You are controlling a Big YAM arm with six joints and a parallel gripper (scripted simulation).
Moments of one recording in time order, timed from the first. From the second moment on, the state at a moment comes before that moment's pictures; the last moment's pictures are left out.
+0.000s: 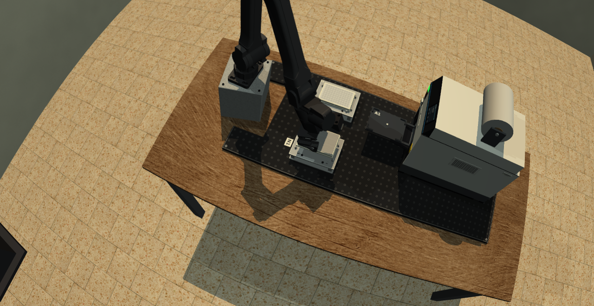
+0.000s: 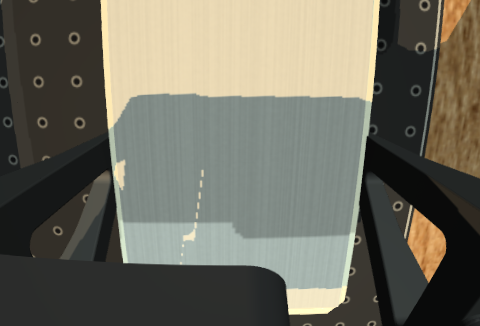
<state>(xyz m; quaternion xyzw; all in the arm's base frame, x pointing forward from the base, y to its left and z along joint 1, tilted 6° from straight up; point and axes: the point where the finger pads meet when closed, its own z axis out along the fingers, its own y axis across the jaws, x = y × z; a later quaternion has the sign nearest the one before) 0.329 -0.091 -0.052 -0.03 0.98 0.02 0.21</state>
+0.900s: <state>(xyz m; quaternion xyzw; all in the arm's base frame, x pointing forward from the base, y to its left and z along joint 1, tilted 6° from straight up) 0.327 -0.089 -0.065 -0.03 0.98 0.02 0.21</state>
